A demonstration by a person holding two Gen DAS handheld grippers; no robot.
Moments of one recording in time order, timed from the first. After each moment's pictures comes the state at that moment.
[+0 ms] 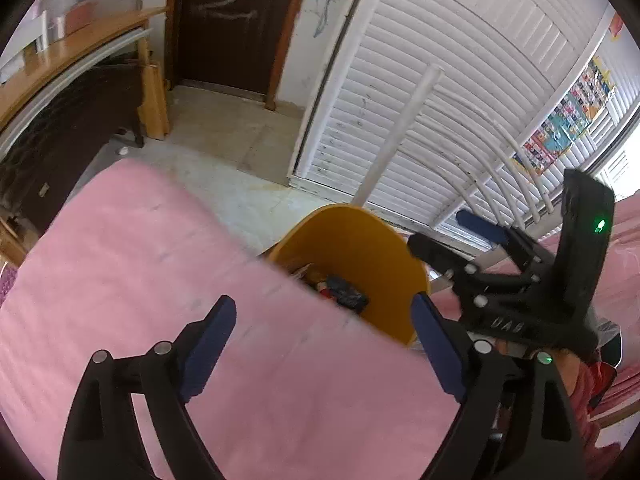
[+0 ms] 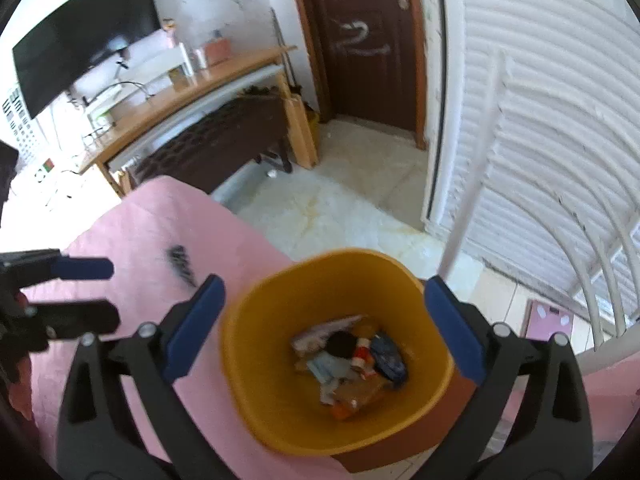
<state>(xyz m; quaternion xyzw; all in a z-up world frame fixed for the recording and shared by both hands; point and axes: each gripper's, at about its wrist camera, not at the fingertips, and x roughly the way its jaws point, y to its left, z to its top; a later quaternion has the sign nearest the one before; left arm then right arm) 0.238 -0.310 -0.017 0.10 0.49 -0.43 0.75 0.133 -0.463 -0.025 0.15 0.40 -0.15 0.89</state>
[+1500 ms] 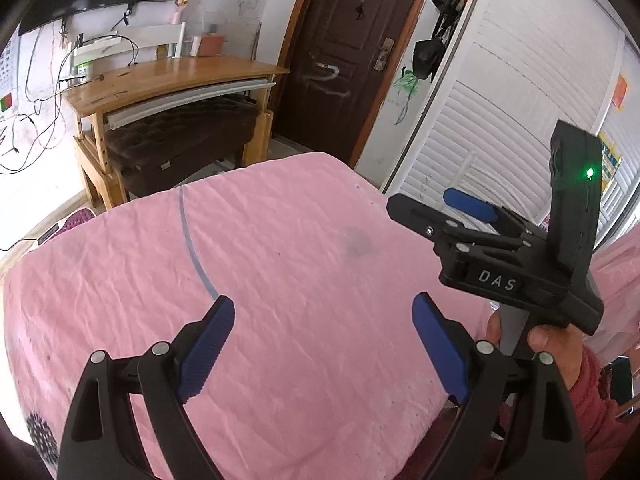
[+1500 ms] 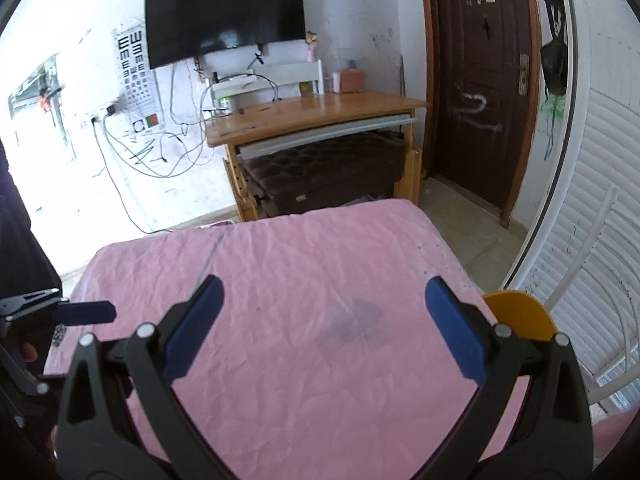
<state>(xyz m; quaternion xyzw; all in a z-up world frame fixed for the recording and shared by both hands) 0.116 -0.028 0.035 0.00 0.40 -0.32 0.86 0.118 -0.204 0.062 0.05 0.33 -0.01 0.94</state>
